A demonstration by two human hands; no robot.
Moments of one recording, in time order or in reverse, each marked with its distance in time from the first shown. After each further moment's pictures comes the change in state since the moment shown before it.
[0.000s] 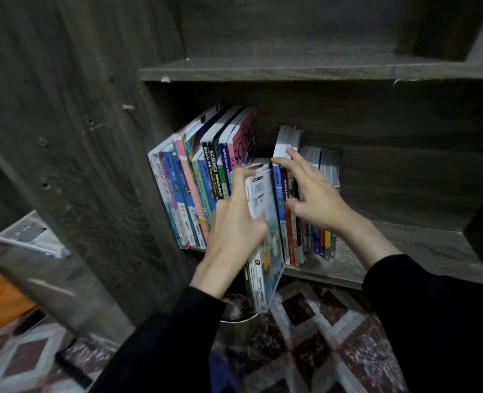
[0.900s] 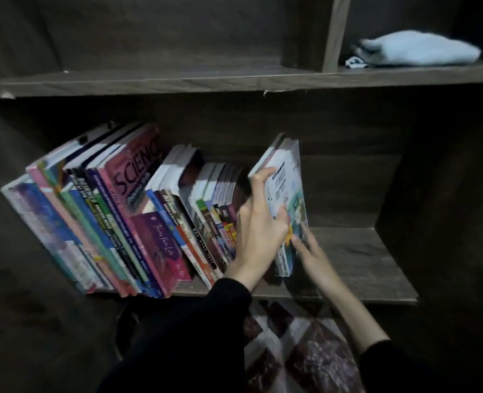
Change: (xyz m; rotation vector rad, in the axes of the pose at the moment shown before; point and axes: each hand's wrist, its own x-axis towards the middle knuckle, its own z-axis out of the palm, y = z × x) left_hand 0.038 0.079 0.164 -0.267 0.095 0.318; right_hand -0.102 0.149 0.026 0.854 0.298 0.625
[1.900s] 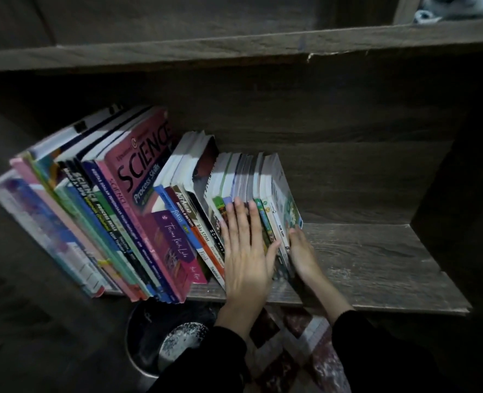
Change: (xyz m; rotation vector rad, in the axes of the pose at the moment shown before) left_hand -0.039 -0.131 0.013 0.605 0.008 0.129; right_hand 0.053 0.027 0.074 -0.191 0.101 0.210
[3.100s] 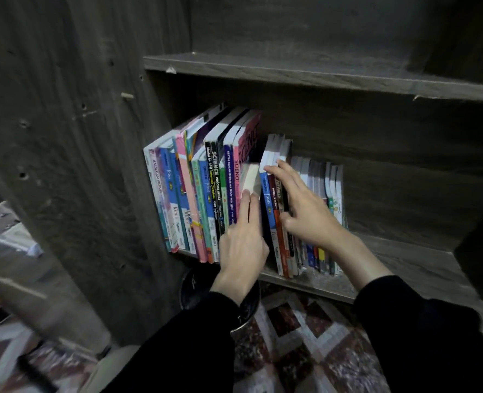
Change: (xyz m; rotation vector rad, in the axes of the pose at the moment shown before) left_hand -0.007 -0.049 -0.139 0.107 -0.216 -0.300; right_hand -0.092 -0.140 0.032 -0.660 -0.311 -0.928
